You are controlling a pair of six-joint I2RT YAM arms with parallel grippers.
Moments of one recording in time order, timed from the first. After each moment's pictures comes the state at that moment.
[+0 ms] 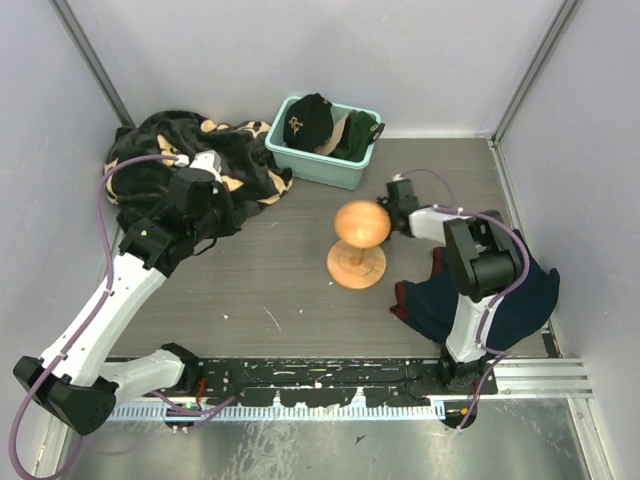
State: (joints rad) left arm -0.51 1.11 1.23 -0.73 -0.17 -0.52; right arm 0.20 1.91 1.07 -0.03 -0.30 0.75
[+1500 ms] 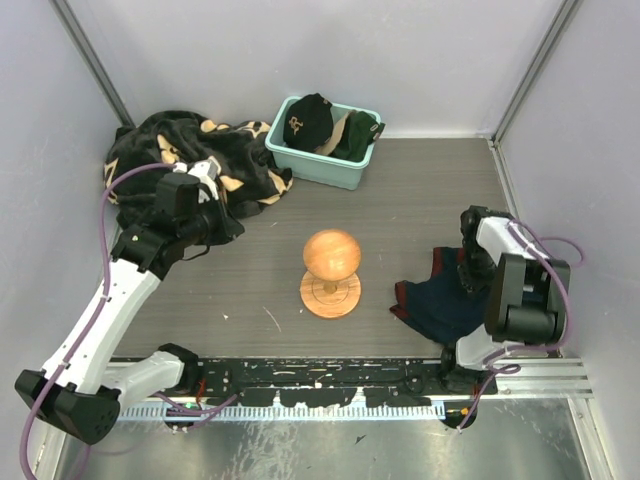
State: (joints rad) left arm -0.40 1.05 1.16 -0.74 0.09 -0.46; right arm -0.16 1.50 0.93 -1.13 0.43 1.41
